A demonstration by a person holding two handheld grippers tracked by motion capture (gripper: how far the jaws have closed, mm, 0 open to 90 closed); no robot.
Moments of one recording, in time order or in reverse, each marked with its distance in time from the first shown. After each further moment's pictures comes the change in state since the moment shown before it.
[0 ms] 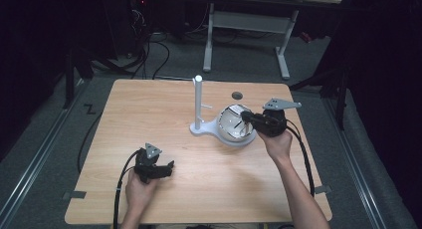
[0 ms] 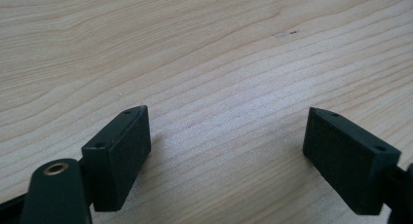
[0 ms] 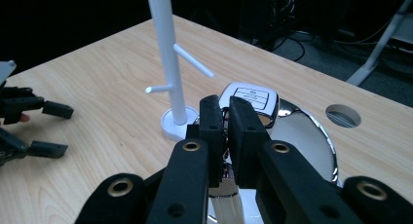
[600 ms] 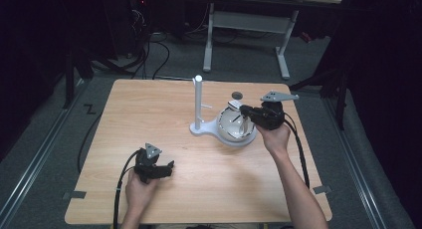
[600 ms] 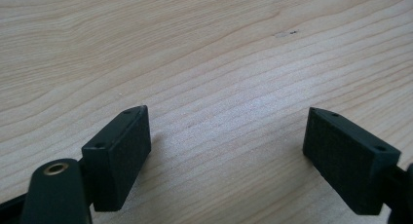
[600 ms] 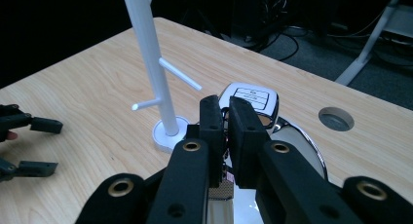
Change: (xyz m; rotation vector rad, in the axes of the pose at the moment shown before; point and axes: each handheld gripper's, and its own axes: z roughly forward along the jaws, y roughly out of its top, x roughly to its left) left arm 0.000 0.000 0.000 -0.001 0.000 -0.002; right arm -0.008 0.015 0.010 0.014 -0.033 0.042
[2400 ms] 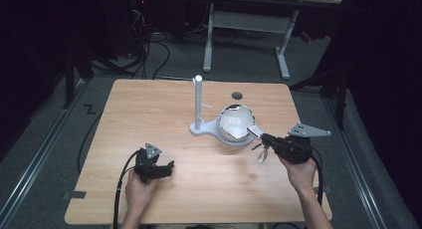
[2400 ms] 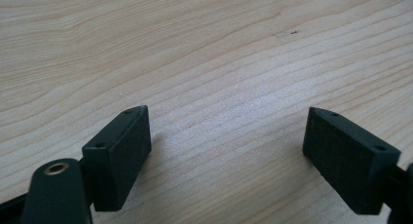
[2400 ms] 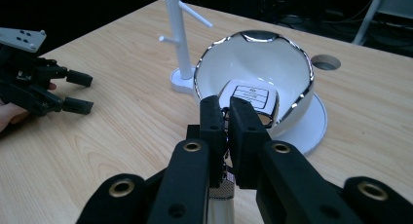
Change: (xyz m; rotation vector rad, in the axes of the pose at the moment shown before) left arm 0.000 0.000 0.000 0.002 0.002 0.001; right arm 0.017 -0.067 -0.083 -0.002 -0.001 0.033
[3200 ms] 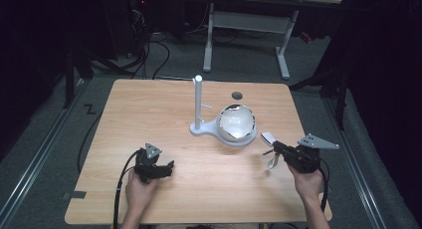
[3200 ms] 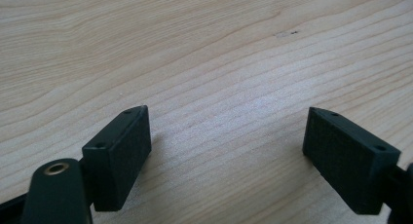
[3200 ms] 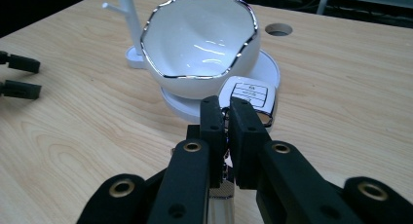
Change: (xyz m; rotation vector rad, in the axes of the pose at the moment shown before) left arm 0.000 0.000 0.000 0.000 0.000 -0.001; right arm -0.018 -0.044 -0.012 0.010 -0.129 0.060
